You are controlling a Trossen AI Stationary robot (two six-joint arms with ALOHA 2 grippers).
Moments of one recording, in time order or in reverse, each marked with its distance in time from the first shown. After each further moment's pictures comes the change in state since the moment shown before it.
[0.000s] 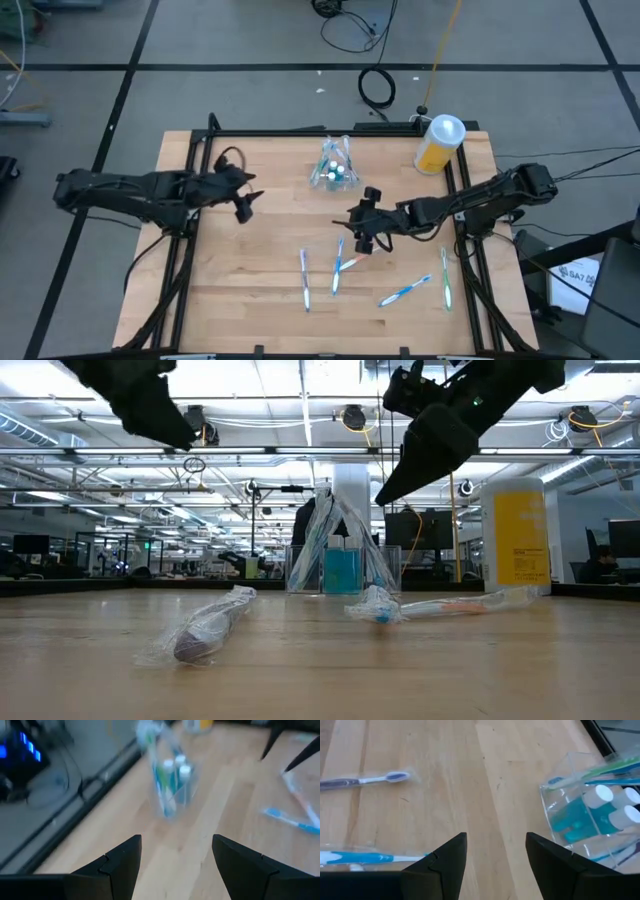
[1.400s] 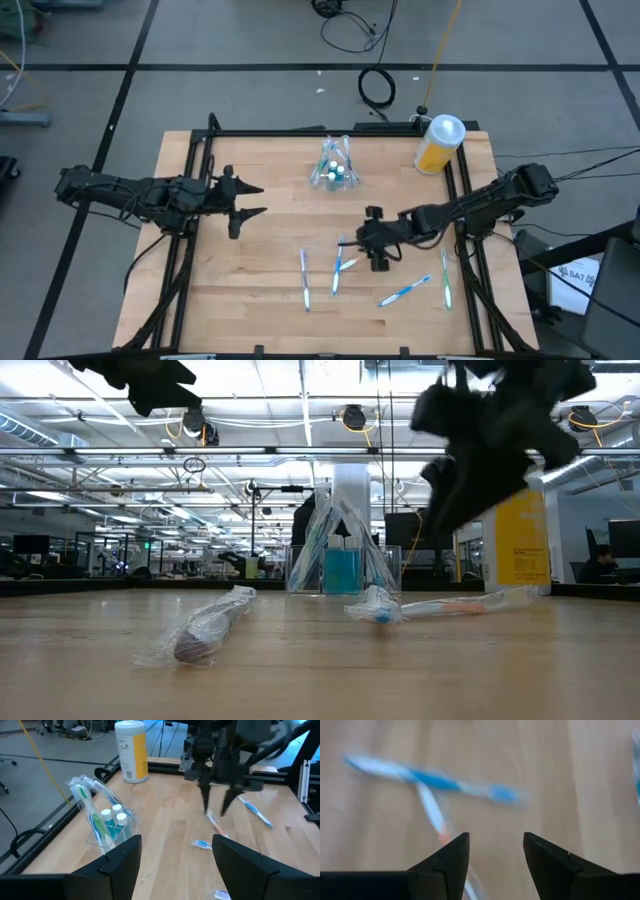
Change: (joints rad) left arm -0.129 -0.093 -0.081 0.277 0.135 0.101; right arm 0.079 0.000 -0.059 -0.108 -0.222 0.017
